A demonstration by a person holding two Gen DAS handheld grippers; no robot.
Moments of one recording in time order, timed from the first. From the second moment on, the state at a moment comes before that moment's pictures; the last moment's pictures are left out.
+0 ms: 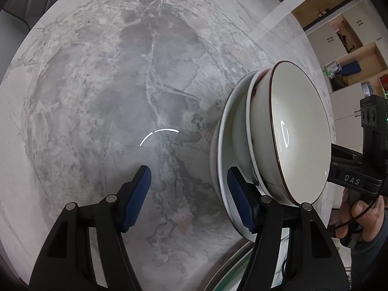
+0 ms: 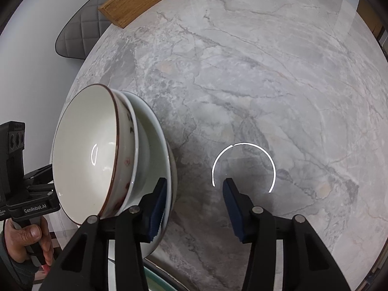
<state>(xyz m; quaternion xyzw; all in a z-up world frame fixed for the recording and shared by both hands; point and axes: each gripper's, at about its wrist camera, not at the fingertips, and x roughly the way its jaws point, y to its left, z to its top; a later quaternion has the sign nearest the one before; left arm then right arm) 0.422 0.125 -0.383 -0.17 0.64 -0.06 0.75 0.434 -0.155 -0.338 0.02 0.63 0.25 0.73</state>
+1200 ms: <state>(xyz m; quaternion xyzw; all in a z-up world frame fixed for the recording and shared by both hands) 0.419 0.058 -0.337 -0.13 0.58 -0.12 0.79 0.419 -0.169 -0.285 0.05 0.59 0.26 0.76</state>
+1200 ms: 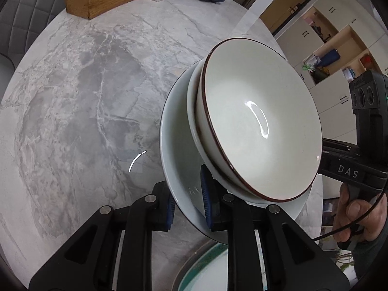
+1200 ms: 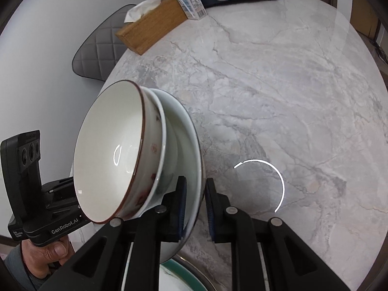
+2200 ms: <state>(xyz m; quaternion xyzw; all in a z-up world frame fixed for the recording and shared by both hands) 0.256 0.036 -0.252 -0.13 0.58 -0.15 0.79 0.267 -0.217 -0.245 0.09 0.60 0.26 0.75</state>
